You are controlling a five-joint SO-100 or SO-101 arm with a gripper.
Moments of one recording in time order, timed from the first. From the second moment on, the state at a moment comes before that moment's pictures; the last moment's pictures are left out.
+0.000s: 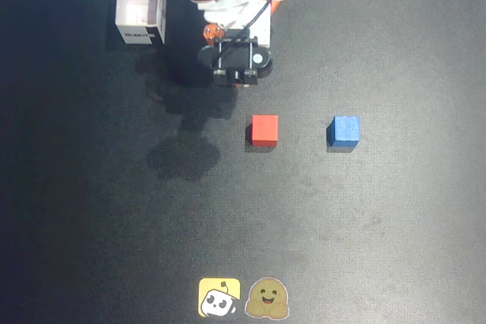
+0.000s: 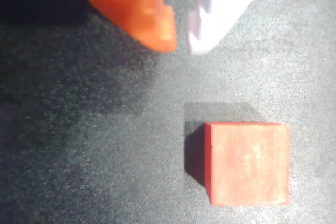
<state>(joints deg) -0.4 176.6 164.9 72.5 88.0</state>
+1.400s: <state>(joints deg) -2.2 147.5 134.3 83.1 88.9</state>
